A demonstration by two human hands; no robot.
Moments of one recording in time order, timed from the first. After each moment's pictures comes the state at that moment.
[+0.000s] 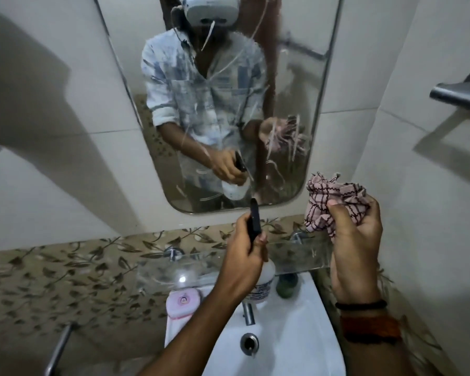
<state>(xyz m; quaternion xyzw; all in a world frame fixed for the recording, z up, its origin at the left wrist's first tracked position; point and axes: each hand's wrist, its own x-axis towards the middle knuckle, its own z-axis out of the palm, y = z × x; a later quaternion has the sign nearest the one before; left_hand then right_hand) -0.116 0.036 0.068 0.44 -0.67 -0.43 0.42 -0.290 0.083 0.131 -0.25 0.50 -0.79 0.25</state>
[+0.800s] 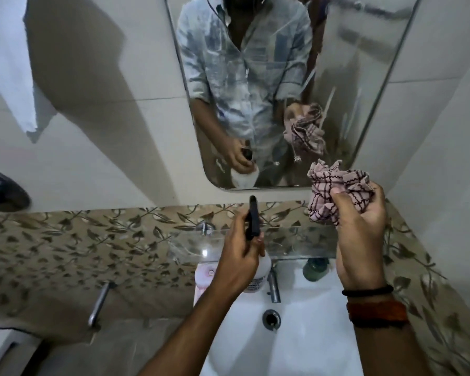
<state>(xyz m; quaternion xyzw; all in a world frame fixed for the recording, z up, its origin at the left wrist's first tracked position) -0.038 0.039 0.019 0.44 -0.66 -0.40 0.47 -0.236 0.064 0.112 -0.30 0.51 -0.75 0.29</state>
